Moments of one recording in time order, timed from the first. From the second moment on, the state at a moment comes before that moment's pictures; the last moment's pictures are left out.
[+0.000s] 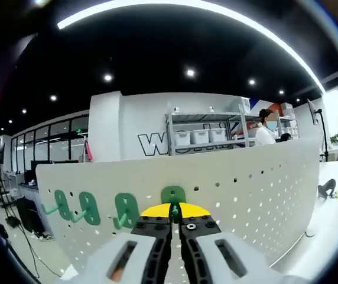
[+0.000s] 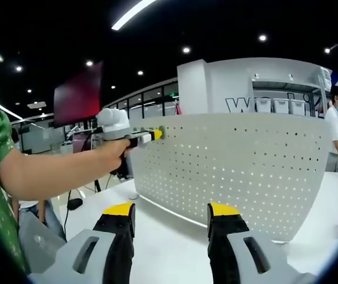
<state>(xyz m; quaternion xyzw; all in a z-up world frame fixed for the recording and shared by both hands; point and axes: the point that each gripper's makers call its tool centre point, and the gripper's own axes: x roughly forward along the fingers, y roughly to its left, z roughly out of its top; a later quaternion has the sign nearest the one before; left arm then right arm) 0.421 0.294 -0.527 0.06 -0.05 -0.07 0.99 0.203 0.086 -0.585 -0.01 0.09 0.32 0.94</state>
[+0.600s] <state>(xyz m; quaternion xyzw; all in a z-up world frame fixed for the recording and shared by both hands) 0.425 0.293 -0.527 0.18 -0.02 -0.07 0.98 0.202 0.088 -0.588 -0.01 0.09 0.32 0.94</state>
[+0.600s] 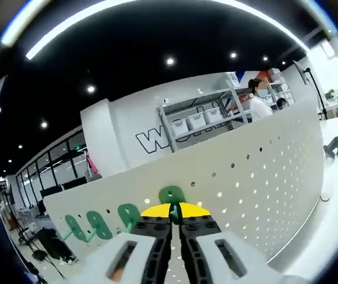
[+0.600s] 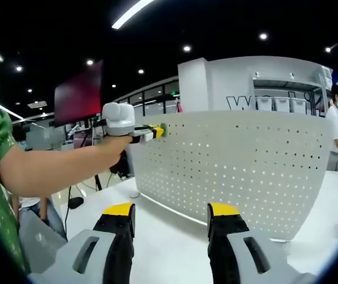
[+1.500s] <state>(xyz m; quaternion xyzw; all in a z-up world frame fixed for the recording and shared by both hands) 0.424 0.295 -0.527 0.13 -0.02 -0.07 0.99 0.200 0.093 -0.585 -0.01 0.09 0.32 0.94</state>
